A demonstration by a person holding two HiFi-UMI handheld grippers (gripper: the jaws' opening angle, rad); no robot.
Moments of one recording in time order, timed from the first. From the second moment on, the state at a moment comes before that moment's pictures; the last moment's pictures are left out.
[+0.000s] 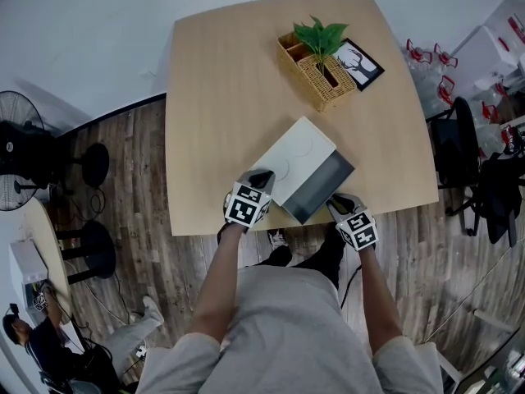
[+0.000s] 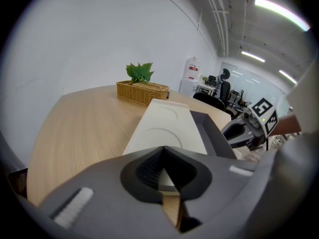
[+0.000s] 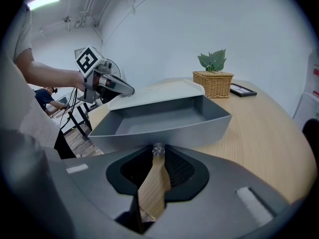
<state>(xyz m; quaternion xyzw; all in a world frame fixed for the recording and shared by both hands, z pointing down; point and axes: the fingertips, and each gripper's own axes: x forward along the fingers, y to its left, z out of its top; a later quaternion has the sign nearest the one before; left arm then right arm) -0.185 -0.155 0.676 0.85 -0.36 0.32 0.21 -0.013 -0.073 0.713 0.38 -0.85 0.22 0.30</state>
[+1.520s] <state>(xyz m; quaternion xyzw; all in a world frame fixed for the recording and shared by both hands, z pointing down) -0.188 -0.158 0.678 0.83 -0.41 0.29 0.24 0.041 -0.063 0.679 0.42 -0.84 0.23 0.26</state>
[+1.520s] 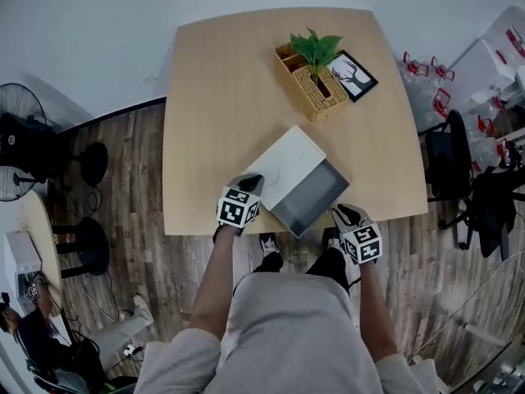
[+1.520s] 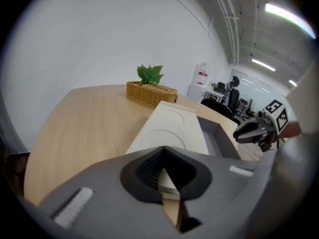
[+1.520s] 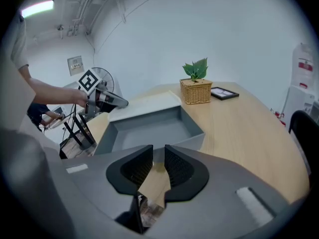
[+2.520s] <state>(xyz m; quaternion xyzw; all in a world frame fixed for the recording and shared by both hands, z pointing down) -0.092 -0.044 0.633 0.72 -0.60 0.16 0.31 0.038 -0.110 0.627 0.26 -0.92 0.18 0.23</state>
